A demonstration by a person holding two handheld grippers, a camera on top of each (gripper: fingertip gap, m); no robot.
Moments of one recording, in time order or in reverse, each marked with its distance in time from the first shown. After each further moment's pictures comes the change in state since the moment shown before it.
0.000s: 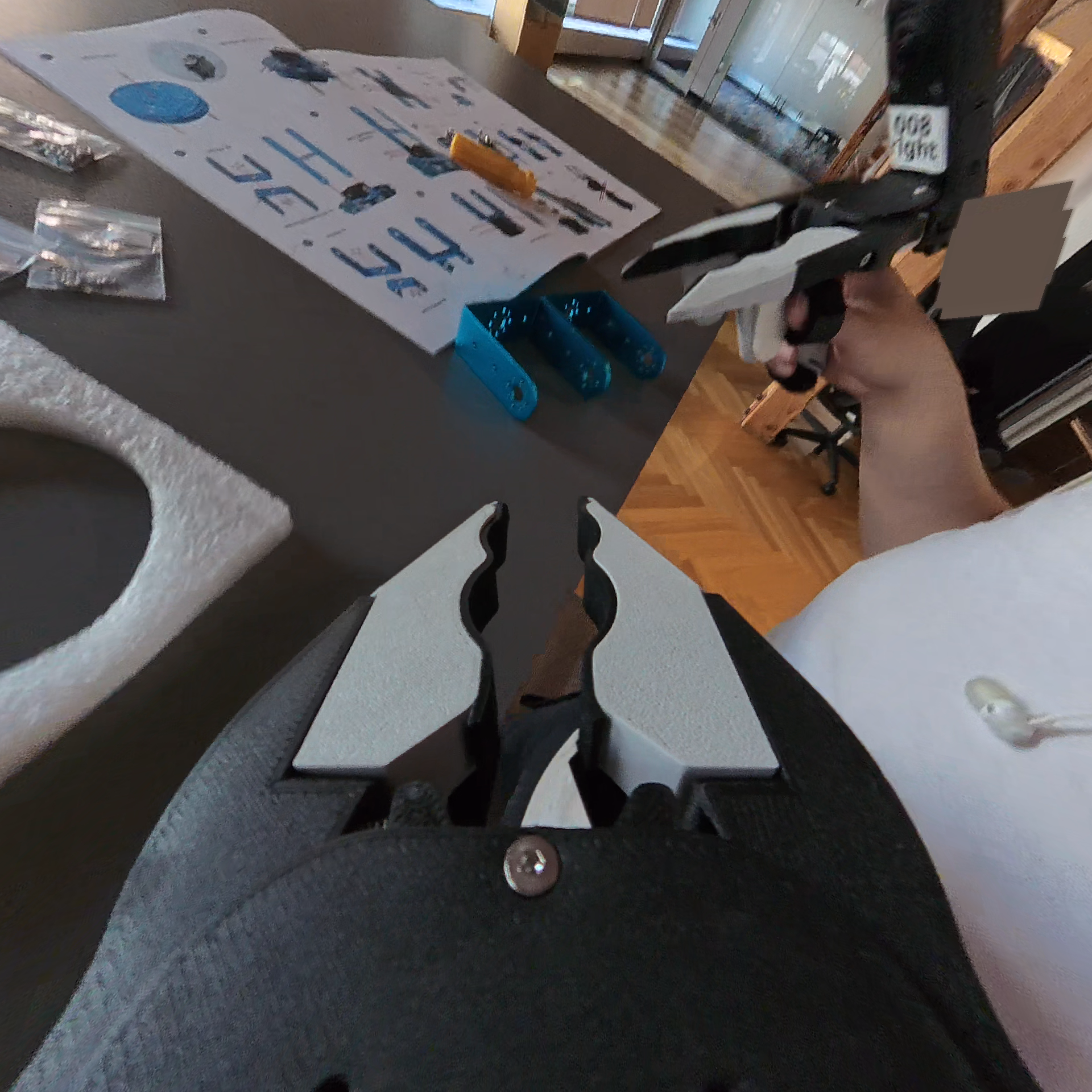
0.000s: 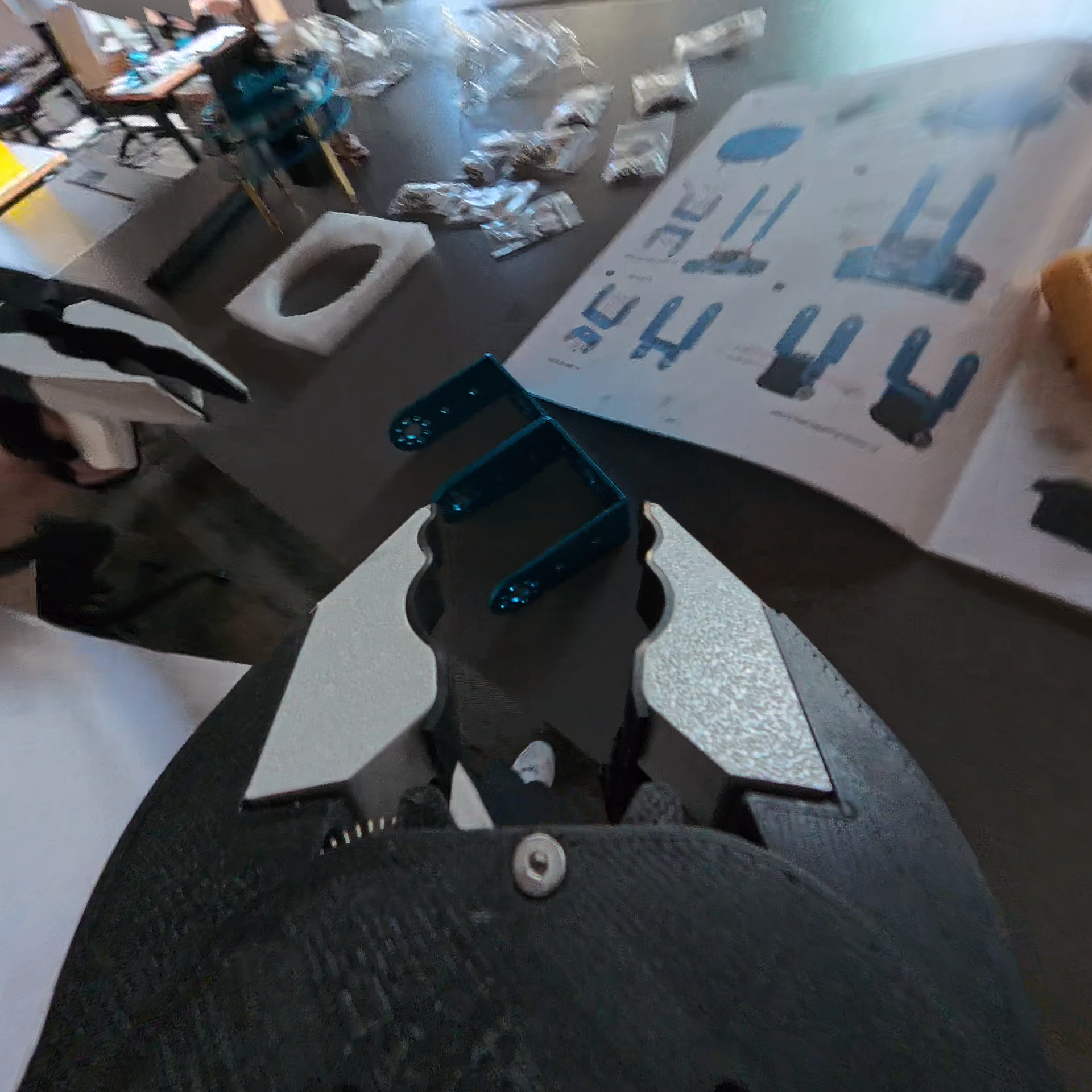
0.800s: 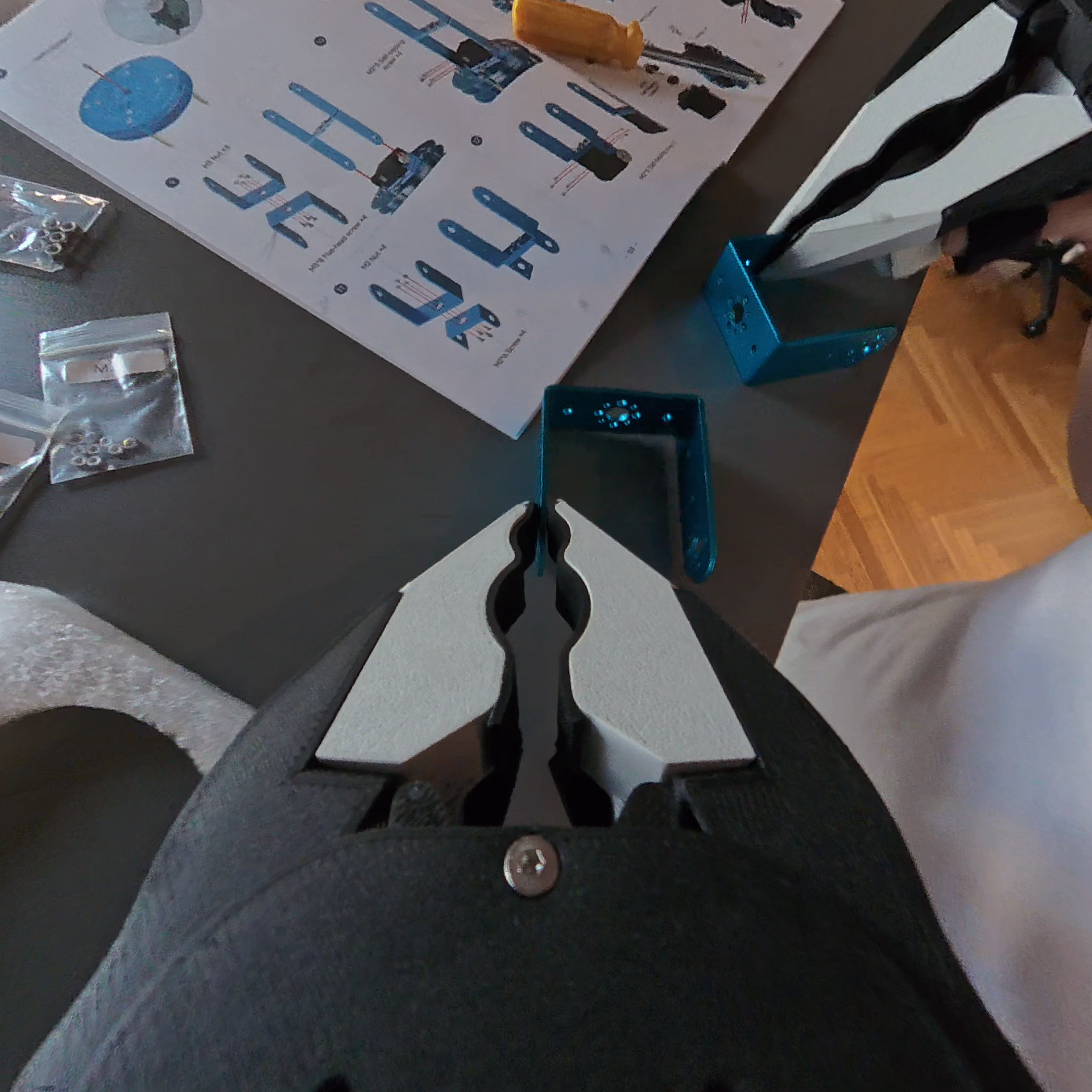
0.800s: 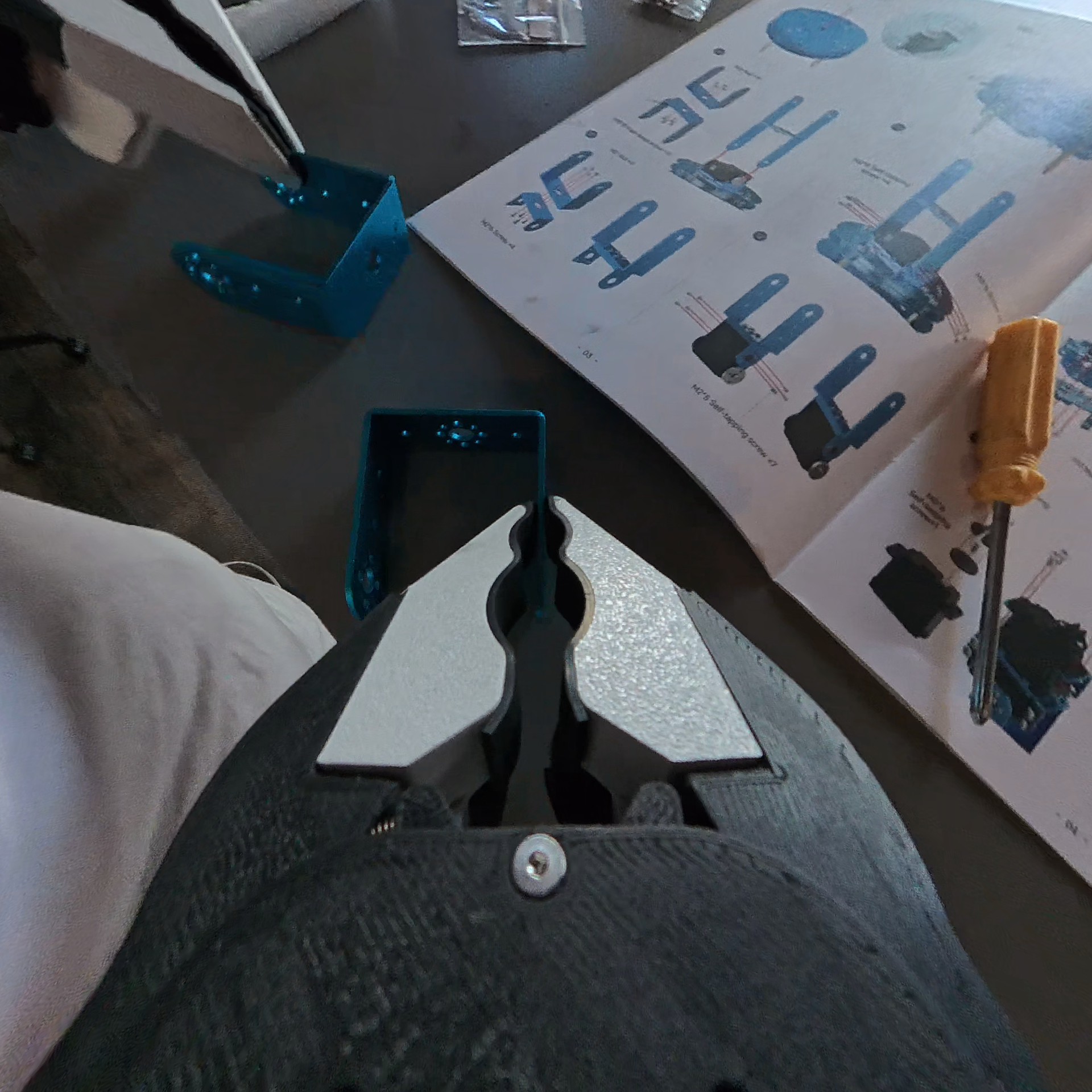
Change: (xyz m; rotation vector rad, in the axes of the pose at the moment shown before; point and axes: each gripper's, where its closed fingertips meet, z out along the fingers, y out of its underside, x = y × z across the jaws) left arm -0.045 -0.017 0.079 -0.278 -0.152 0.168; right arm 0.049 0.022 0.008 -0.219 -0.015 -0.336
